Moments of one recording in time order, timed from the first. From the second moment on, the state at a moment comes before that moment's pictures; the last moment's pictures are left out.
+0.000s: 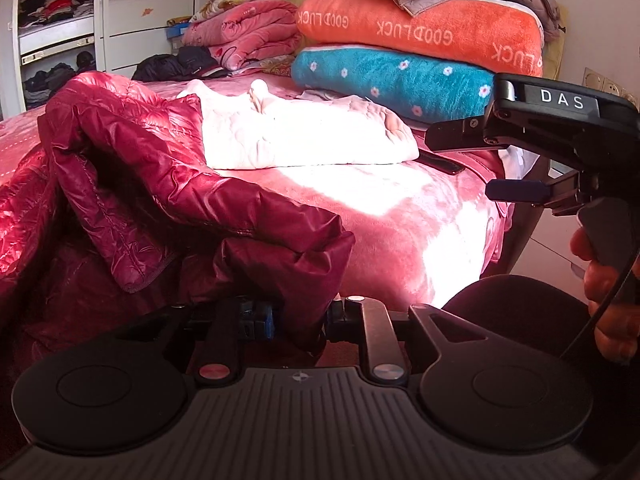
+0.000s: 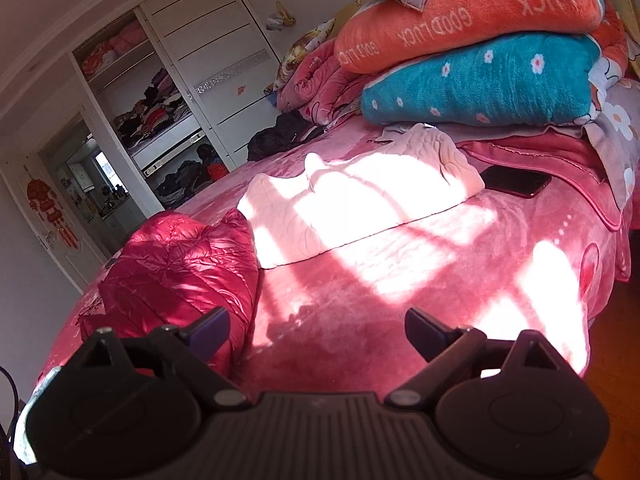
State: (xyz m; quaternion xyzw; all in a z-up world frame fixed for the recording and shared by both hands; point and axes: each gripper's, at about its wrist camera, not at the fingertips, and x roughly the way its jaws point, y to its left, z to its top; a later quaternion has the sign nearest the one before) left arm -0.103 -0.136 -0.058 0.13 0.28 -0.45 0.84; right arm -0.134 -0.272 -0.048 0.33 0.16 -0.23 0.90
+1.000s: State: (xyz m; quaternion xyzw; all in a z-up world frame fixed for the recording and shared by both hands) left arm 0.132 -0.170 0.010 0.04 0.35 -0.31 0.88; right arm -0.069 -0.199 -0.060 0.20 0.30 0.00 0.93
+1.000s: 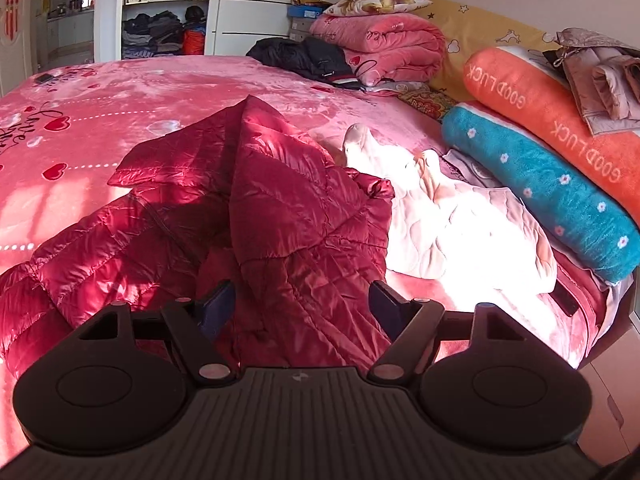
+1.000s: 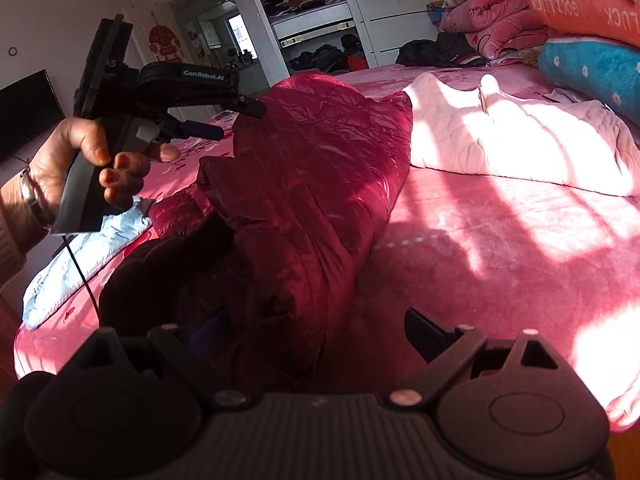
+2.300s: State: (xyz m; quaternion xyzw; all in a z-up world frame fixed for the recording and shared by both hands) left arm 0.130 -0.076 0.103 -0.05 0.23 -0.29 0.93; right arm -0.077 -0.234 -0.002 0.25 0.20 -0.11 0.94
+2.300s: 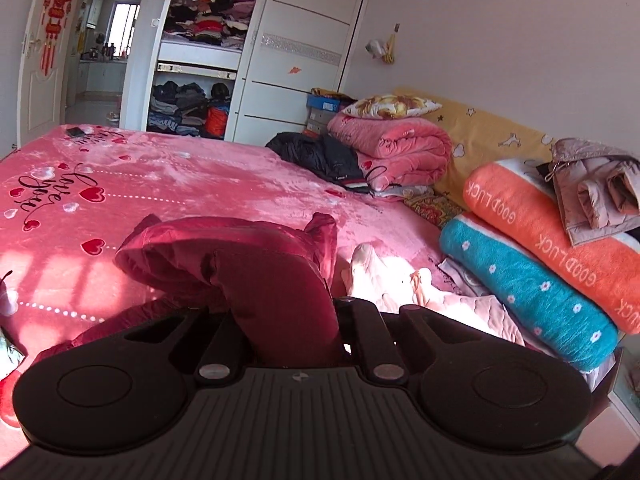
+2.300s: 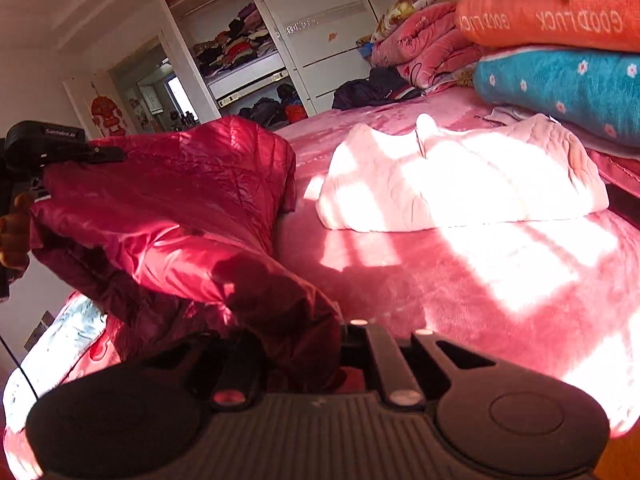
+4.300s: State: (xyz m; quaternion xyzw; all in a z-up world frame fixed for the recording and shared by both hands) left arm 0.269 0.004 0.045 -0.09 0.27 -0.12 0.95; right arm 0.183 -0.177 0.131 0.04 0.10 -0.07 0.99
